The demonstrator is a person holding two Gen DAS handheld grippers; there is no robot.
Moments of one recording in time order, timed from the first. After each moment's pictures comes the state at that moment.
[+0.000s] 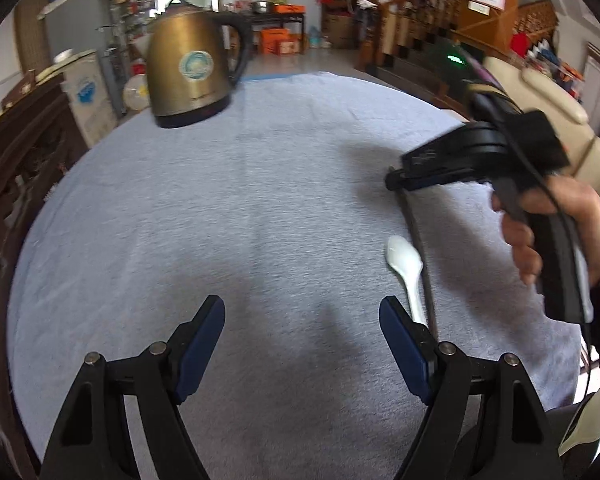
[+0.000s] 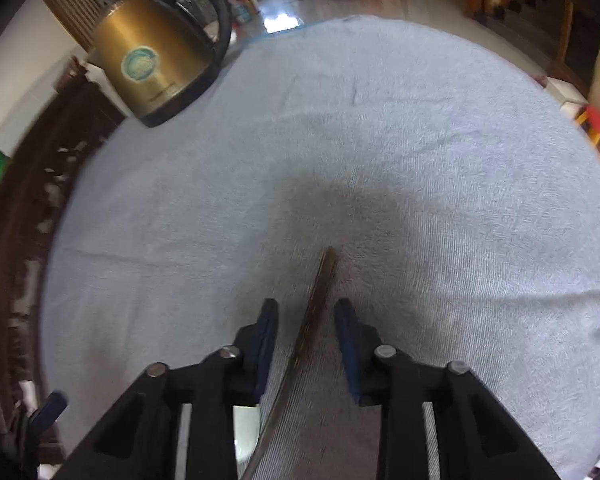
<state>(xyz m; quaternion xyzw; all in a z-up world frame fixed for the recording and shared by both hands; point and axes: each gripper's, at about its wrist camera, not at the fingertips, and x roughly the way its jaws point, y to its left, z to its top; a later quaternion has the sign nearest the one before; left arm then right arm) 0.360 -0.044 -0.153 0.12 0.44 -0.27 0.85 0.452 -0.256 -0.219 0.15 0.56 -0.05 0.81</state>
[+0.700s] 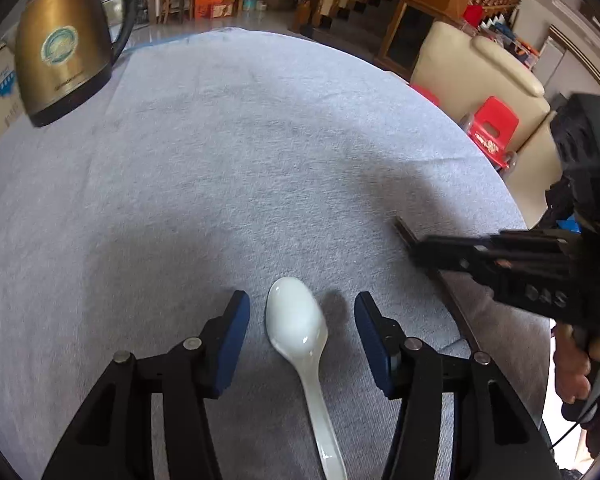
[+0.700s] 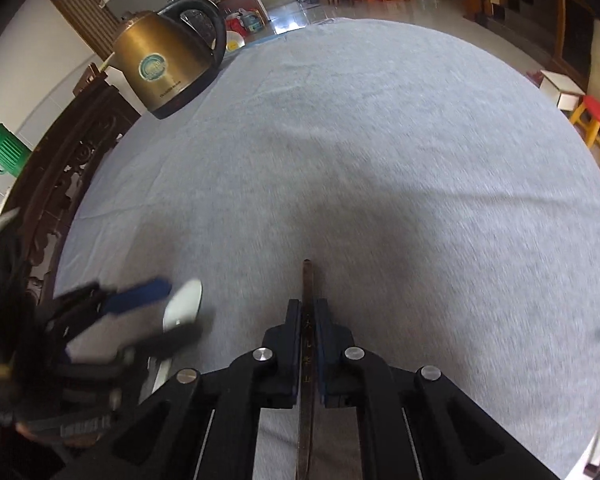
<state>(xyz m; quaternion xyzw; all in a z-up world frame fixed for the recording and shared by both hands) 0.392 -0.141 -0.191 0.12 0.50 -0.37 0.78 0.347 -0.305 -0.217 0.20 0.53 0.00 0.82</state>
